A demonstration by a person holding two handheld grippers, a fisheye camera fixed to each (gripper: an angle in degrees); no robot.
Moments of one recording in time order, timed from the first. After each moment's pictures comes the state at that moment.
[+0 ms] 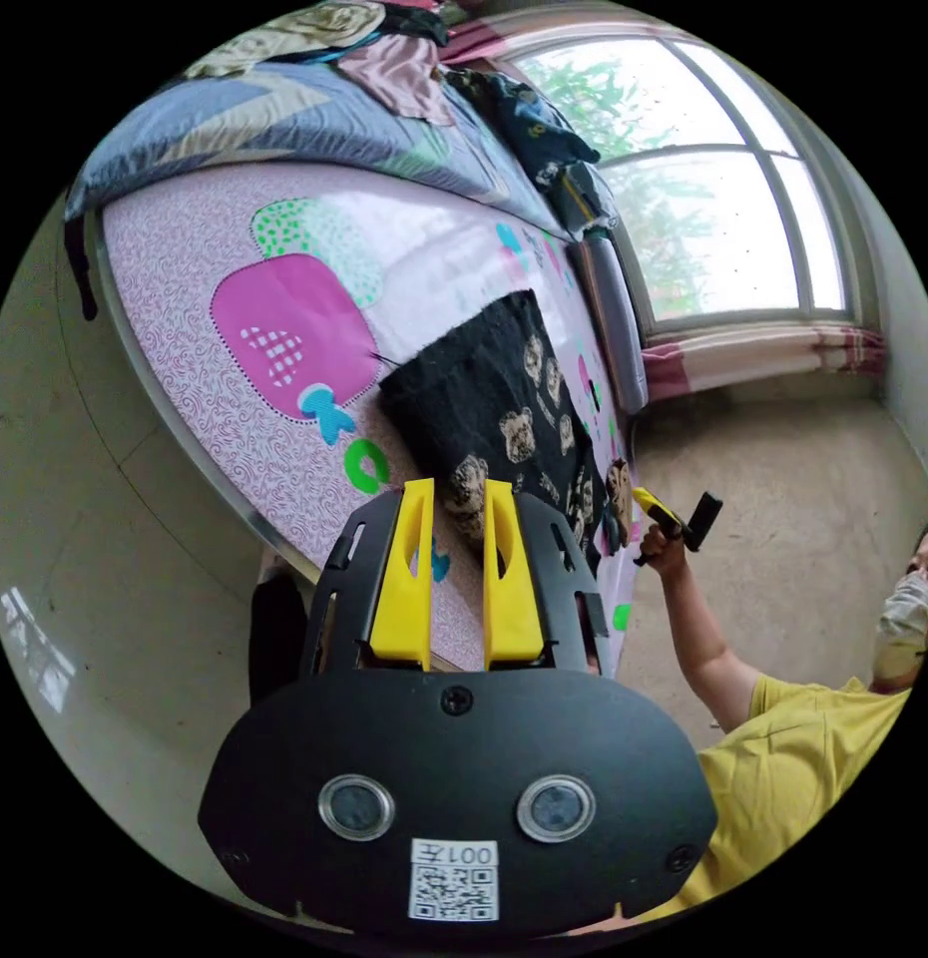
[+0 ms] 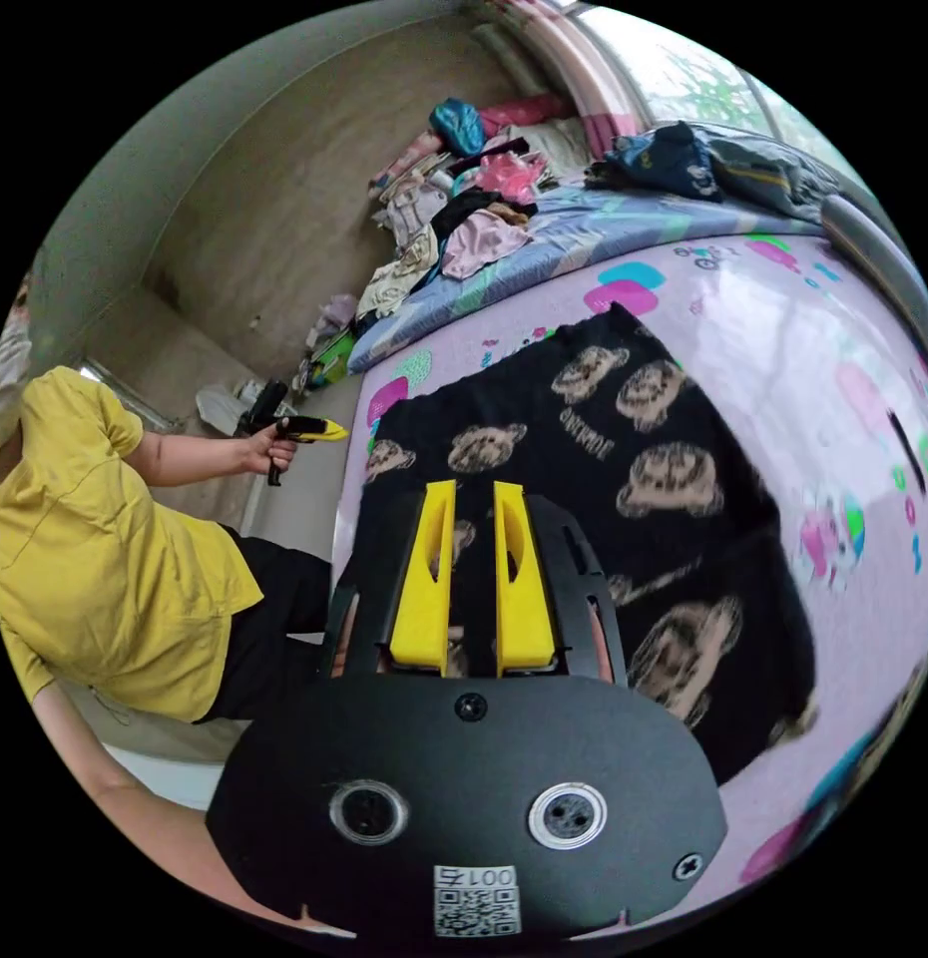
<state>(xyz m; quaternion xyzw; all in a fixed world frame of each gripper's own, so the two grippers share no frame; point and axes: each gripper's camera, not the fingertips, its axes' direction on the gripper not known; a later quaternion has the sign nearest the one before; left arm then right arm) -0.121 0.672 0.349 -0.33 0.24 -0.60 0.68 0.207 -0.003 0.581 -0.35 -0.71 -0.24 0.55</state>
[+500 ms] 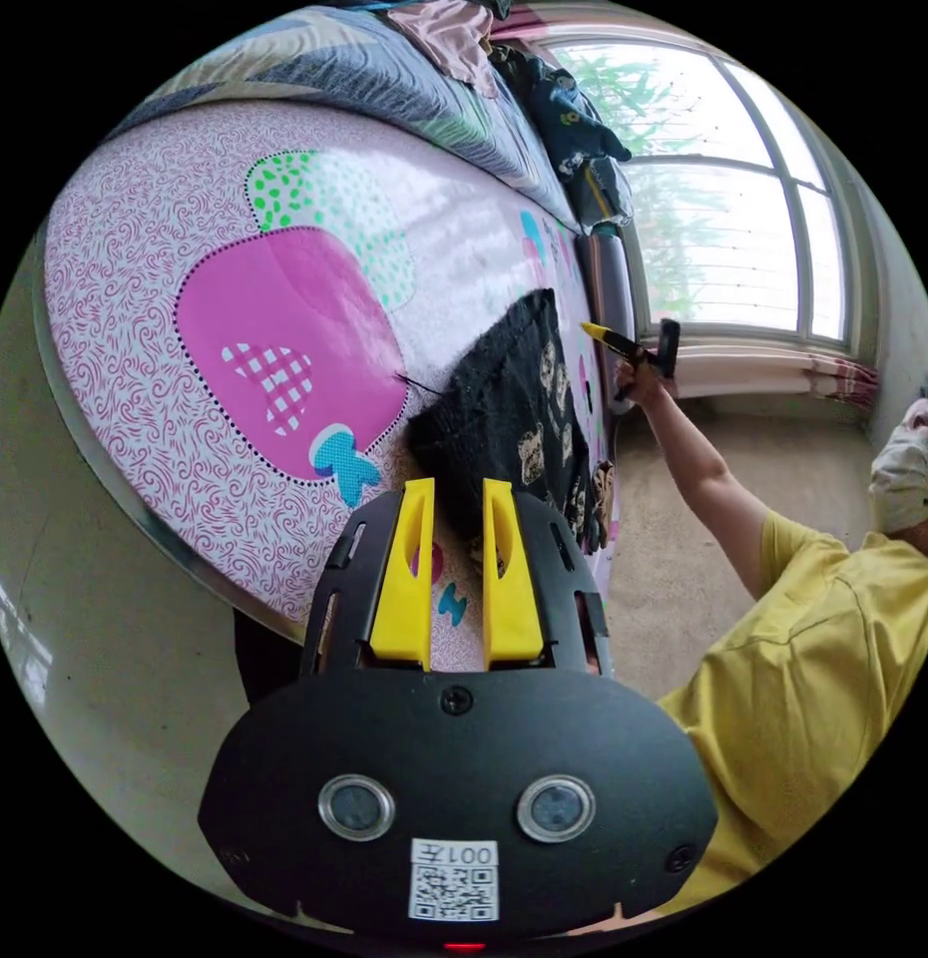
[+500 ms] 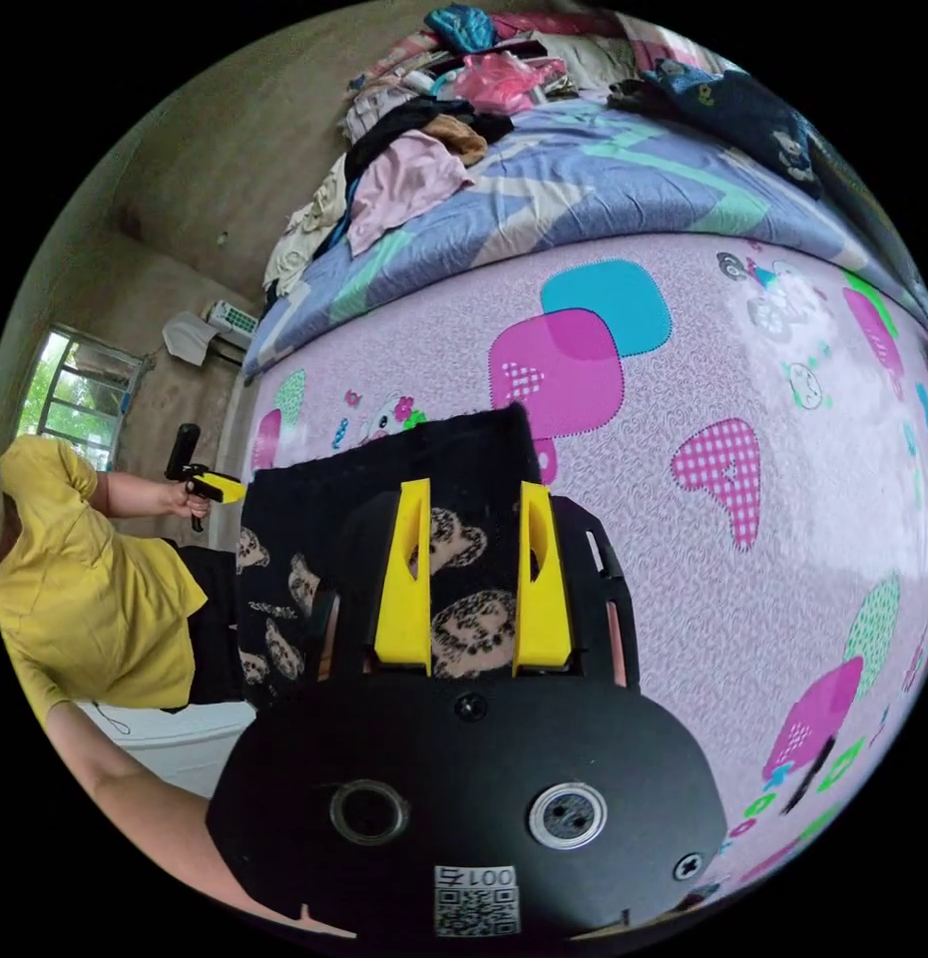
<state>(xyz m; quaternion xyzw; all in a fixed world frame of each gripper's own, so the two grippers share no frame) -0.186 0.730 0.385 -0.33 0.29 -0.62 0.65 -0.112 -0.086 0.713 -0.41 -0.67 -0.39 0.48</state>
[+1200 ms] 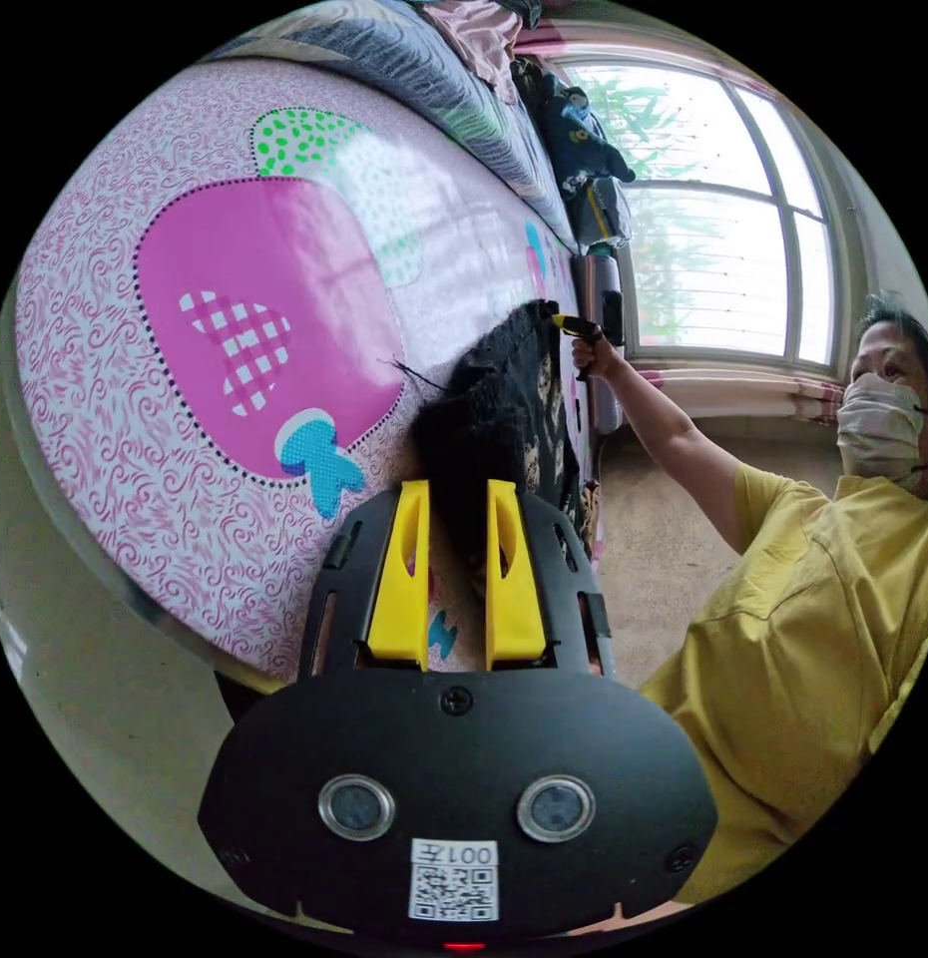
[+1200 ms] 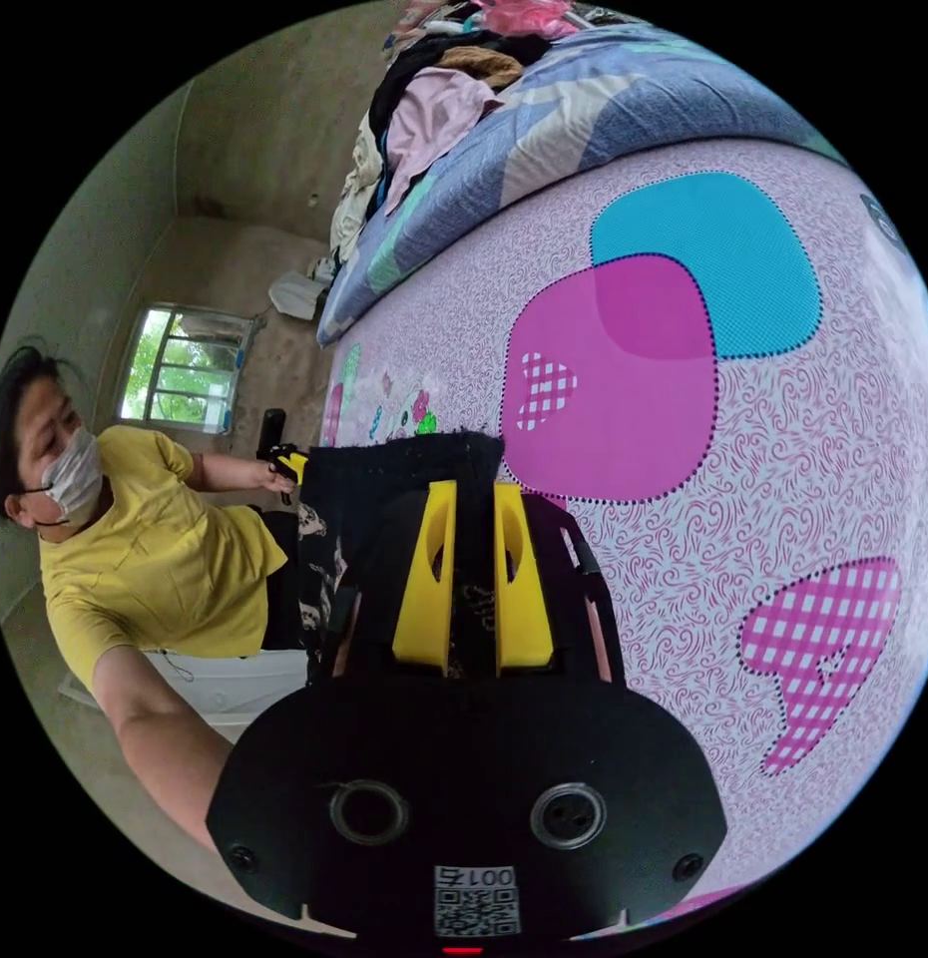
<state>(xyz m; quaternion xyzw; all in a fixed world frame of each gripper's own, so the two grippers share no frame) -0.179 0.771 0.363 -0.30 0.29 -0.65 0.64 -0.237 -0.102 0.746 -0.48 -0.74 -0.38 0.28</state>
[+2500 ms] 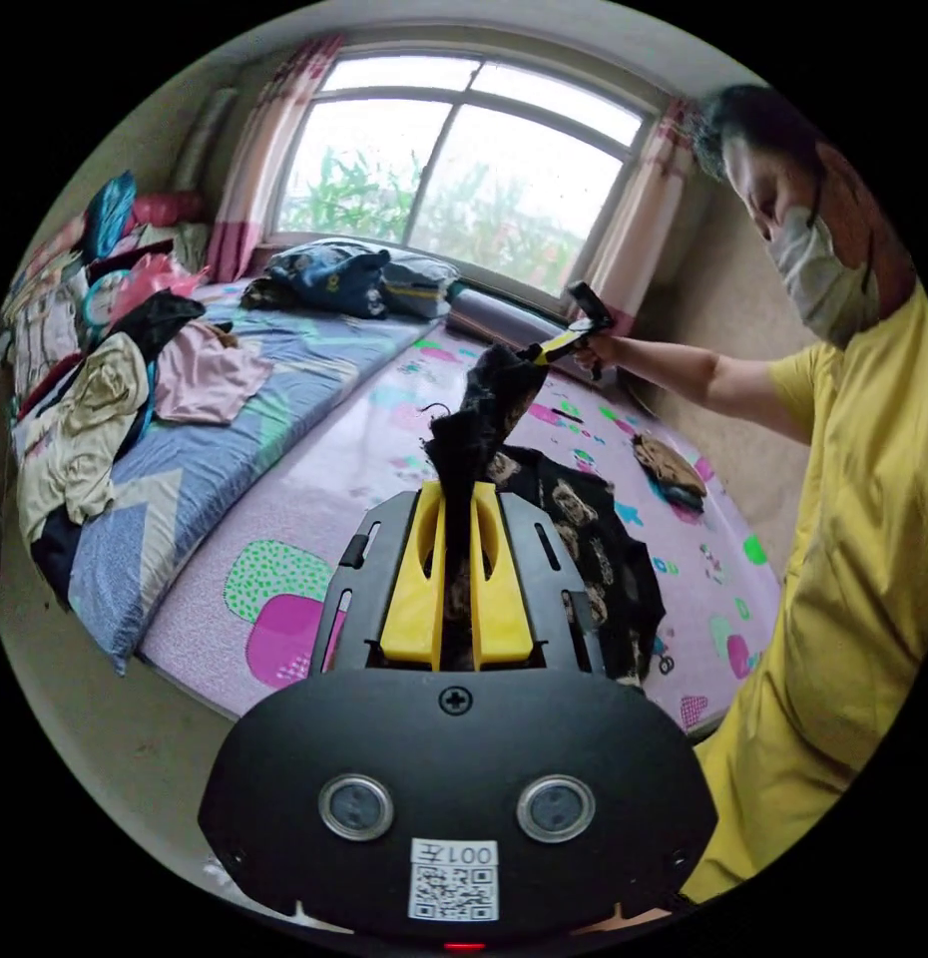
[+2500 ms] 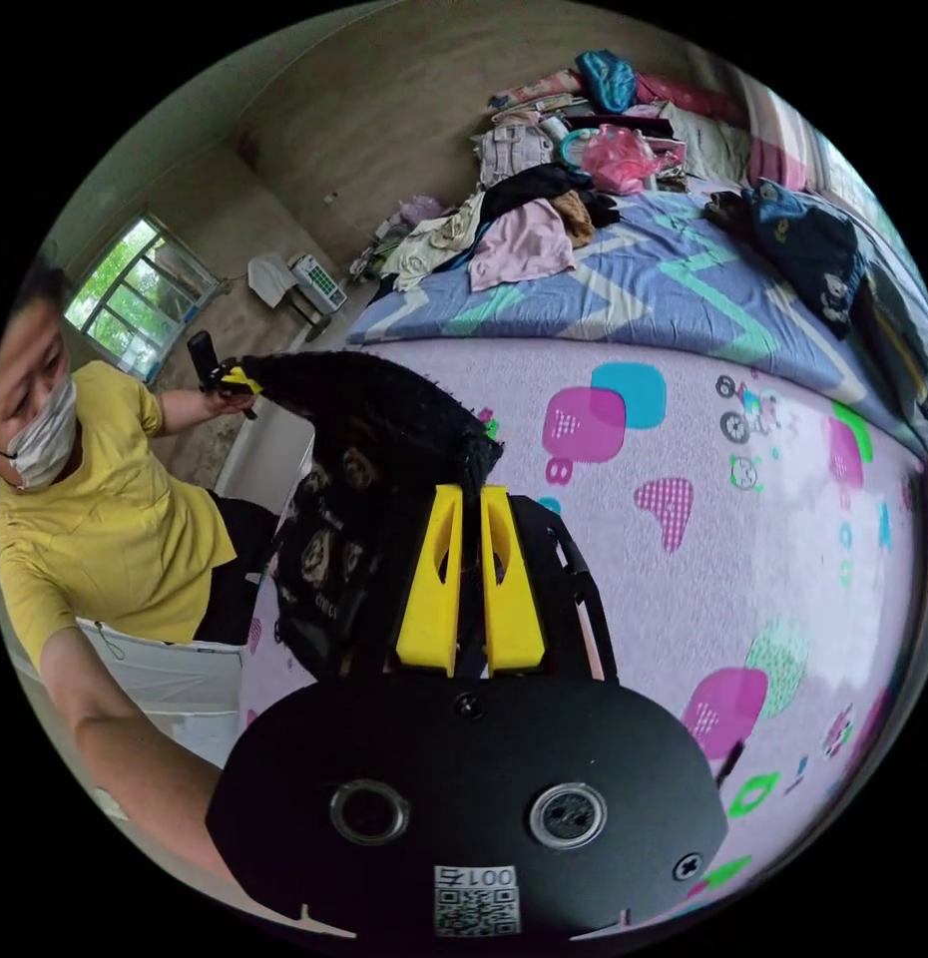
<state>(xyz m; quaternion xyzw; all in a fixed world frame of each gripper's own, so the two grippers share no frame) -0.015 0.568 0.206 -0.21 0.18 -0.28 0.92 0.007 -0.277 0.641 -0.29 -0.75 -0.41 0.43</state>
